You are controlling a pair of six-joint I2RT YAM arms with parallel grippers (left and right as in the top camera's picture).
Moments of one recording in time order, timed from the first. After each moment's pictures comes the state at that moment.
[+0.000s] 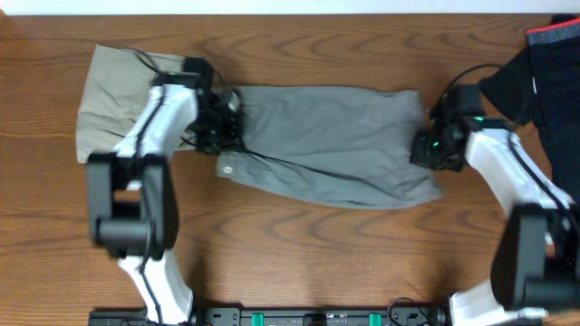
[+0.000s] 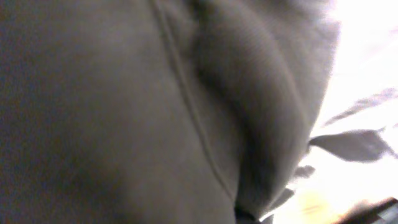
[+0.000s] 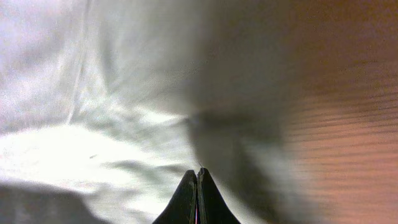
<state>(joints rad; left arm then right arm) -0.07 1.99 1.47 -1.06 0.42 -0.13 -0.01 1.70 1.08 -0.69 -0.14 0.24</state>
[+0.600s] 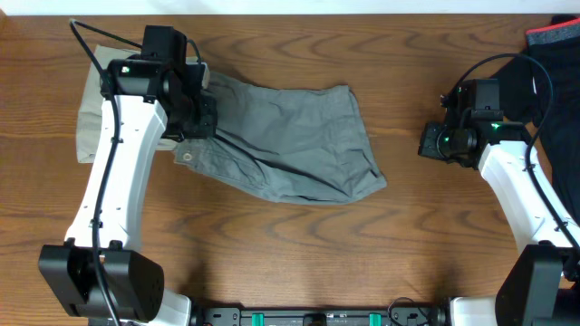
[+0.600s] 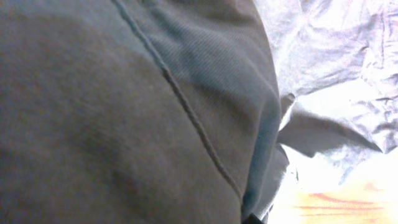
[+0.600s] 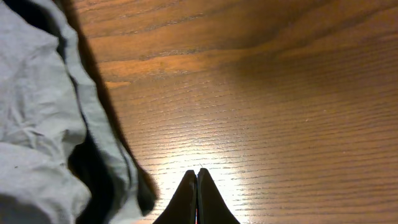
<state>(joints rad) -0.08 1.68 1.63 -1.28 0.10 -0.06 -0.02 1.57 1.08 -0.69 -0.12 0.23</state>
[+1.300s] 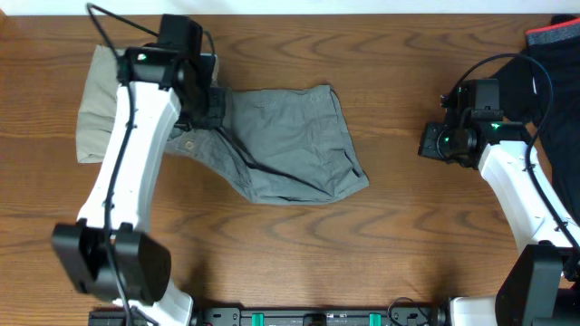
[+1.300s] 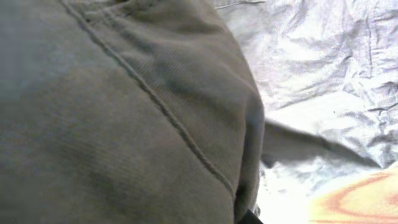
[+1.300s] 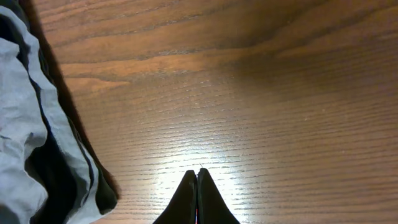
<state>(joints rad) -0.14 1.77 1.71 -1.27 0.04 -0.05 -0.02 1.57 1.08 -0.69 -0.12 0.23</state>
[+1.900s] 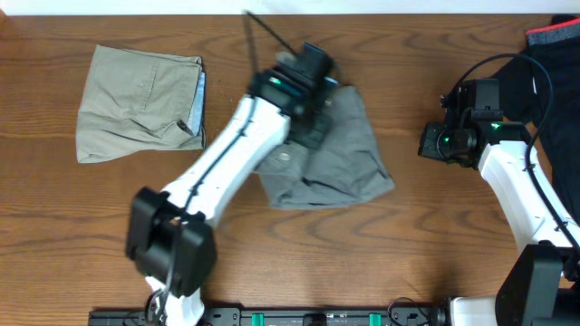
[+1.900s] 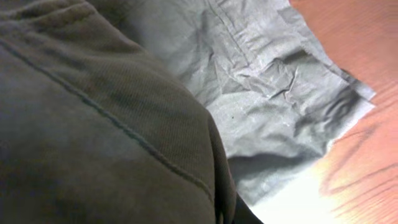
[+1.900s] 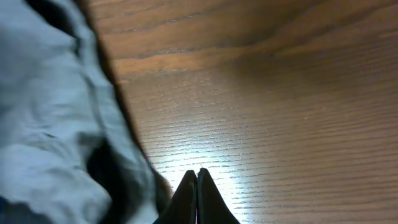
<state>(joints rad) -0.59 1.92 1.71 -1.05 0.08 -0.07 -0.02 1.57 1.08 -0.70 -0.12 0.23</state>
